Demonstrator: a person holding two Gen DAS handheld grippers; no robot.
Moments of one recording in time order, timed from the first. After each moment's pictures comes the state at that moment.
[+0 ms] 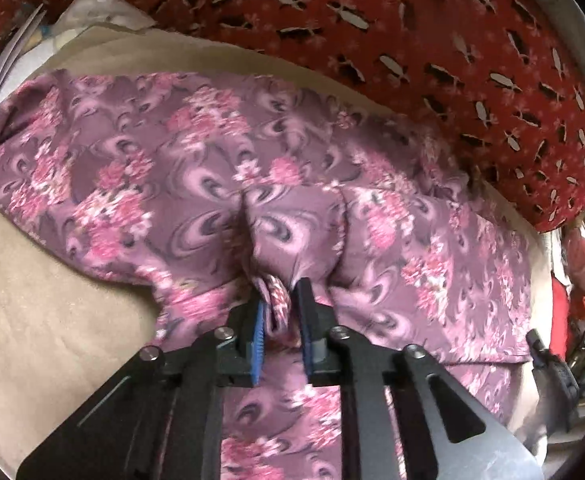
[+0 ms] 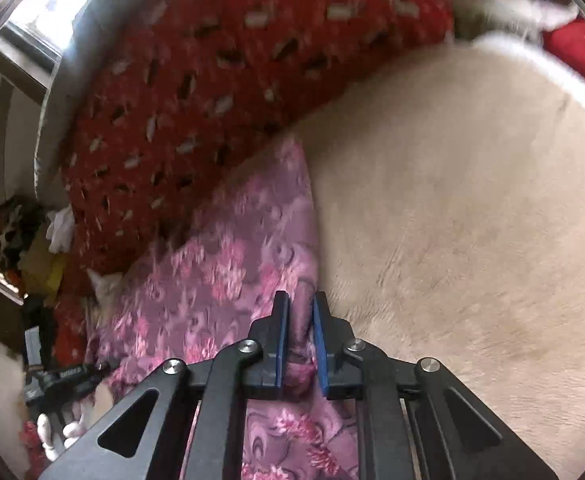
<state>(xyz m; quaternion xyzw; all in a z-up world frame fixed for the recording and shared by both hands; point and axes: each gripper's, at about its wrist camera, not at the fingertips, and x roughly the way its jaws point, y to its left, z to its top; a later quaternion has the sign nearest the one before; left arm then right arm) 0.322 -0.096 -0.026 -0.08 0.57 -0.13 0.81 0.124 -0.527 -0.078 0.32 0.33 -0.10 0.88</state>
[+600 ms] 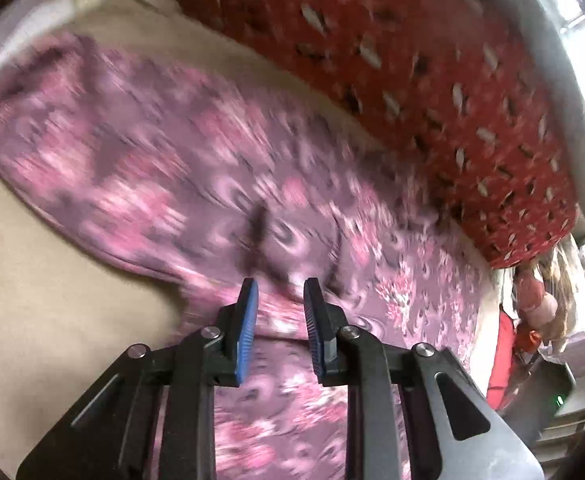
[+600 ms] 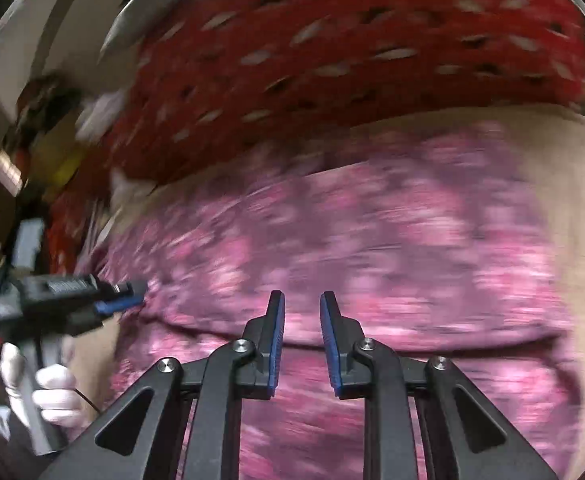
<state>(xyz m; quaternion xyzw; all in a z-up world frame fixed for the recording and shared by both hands) 0.324 -0.043 -0.010 -0.18 0.56 -0.16 0.80 0.191 -0.340 -0.055 0.18 0.39 0.02 0.90</state>
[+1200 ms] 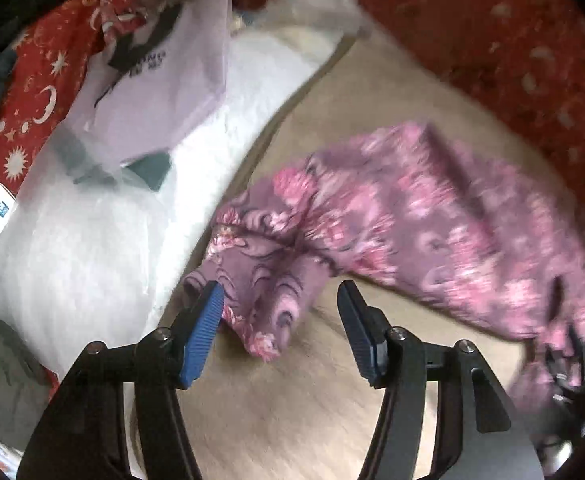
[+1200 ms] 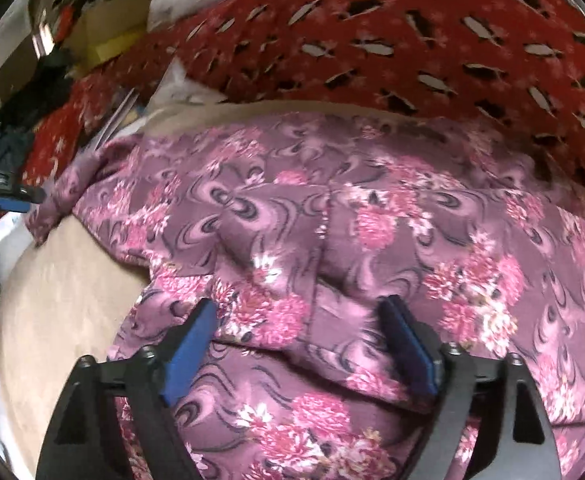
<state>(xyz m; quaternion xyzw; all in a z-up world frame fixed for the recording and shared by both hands) 0.376 0.167 -0.029 0.01 0.59 0.03 0.81 0.261 -0.187 -0.099 0.00 0.41 0.07 0.91</state>
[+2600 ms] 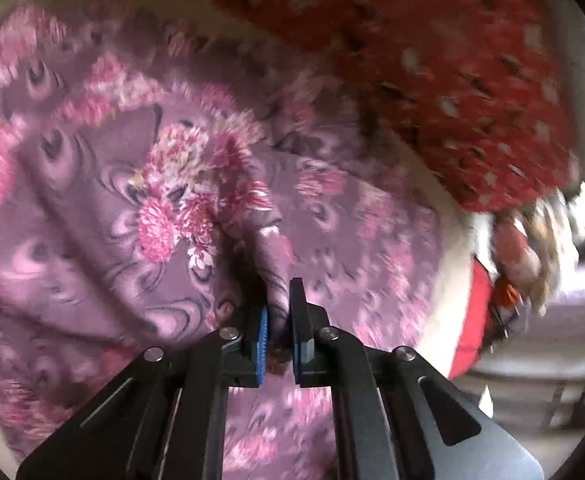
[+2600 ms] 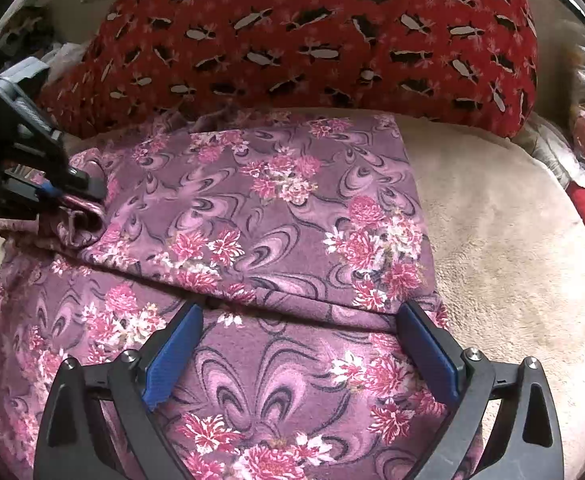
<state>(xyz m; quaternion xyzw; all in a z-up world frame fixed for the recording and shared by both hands) 0.300 -0.185 -0.026 -0.16 0.64 -0.25 0.71 0.124 -0.412 -0.102 0.06 0.37 -0.11 0.92</state>
